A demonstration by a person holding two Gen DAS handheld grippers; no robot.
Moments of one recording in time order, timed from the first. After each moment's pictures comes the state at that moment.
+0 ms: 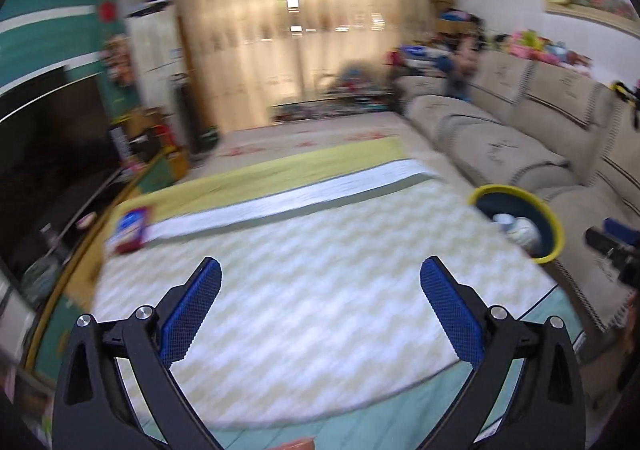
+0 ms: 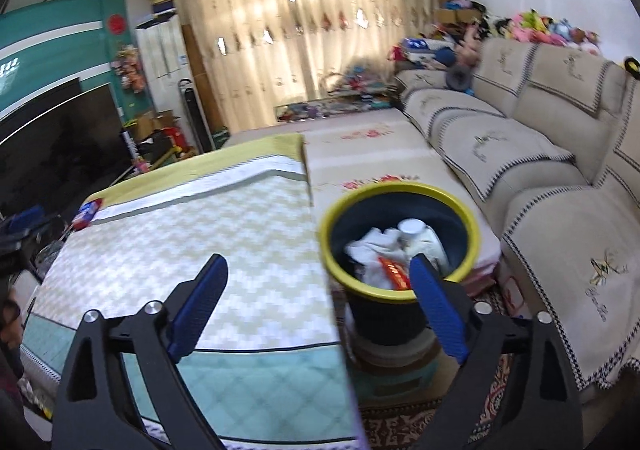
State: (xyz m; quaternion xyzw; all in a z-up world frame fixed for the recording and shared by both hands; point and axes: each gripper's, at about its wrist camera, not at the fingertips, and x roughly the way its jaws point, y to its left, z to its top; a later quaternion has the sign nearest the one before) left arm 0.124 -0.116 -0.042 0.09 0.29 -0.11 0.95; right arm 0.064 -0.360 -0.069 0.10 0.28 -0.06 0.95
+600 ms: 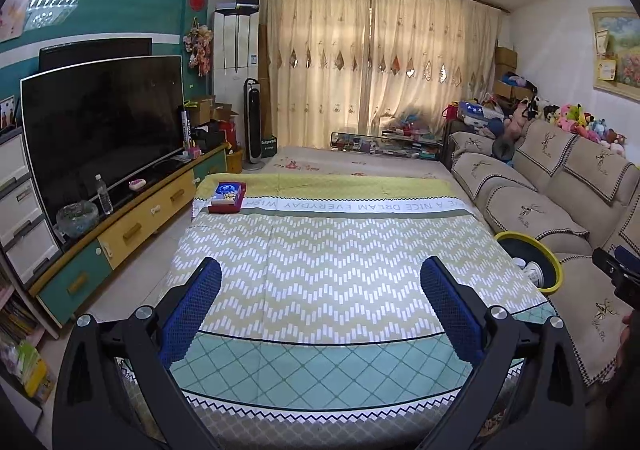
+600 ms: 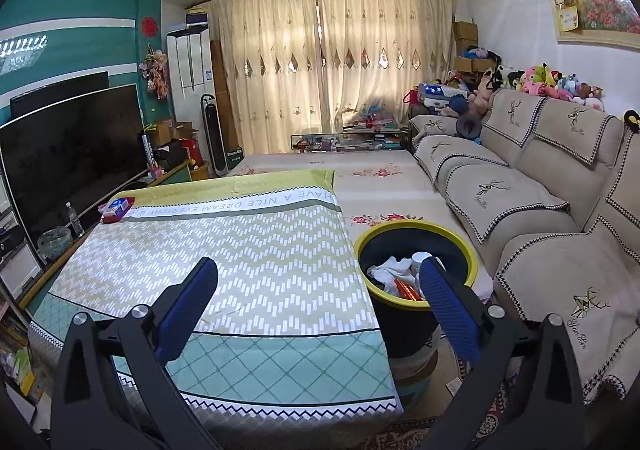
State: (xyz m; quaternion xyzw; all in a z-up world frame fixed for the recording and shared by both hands) left arm 0.006 -0.001 -0.014 -0.01 0.23 -0.03 0.97; right arm 0.005 -0.303 -0.023 0.05 0.23 -0.05 0.97
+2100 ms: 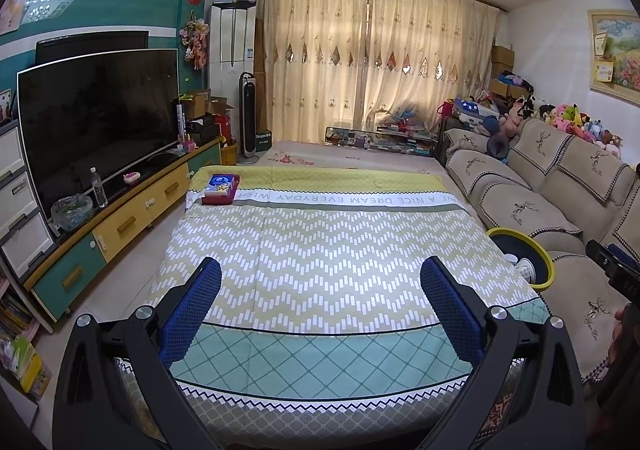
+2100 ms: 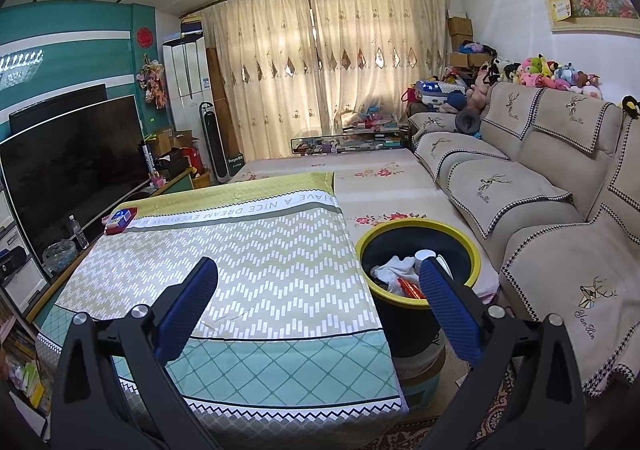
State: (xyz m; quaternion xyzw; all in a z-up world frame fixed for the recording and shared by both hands) left arm 0.001 -0.014 -0.017 -0.02 0.25 -0.04 0.97; right arm 0.004 -0.309 -0.026 0.07 0.22 -0.05 0.97
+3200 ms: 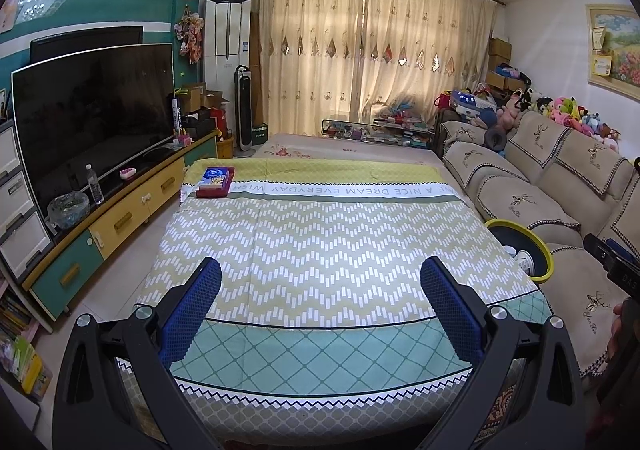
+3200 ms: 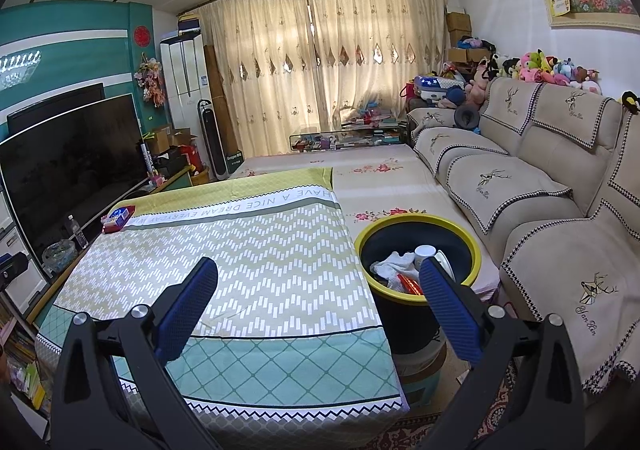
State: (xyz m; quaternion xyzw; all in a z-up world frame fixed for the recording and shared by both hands) left arm 0.006 -0.018 -0.022 -0.02 0.26 -0.04 0.97; right arm 0.006 -0.310 -0.030 0.07 0.23 -0.05 0.97
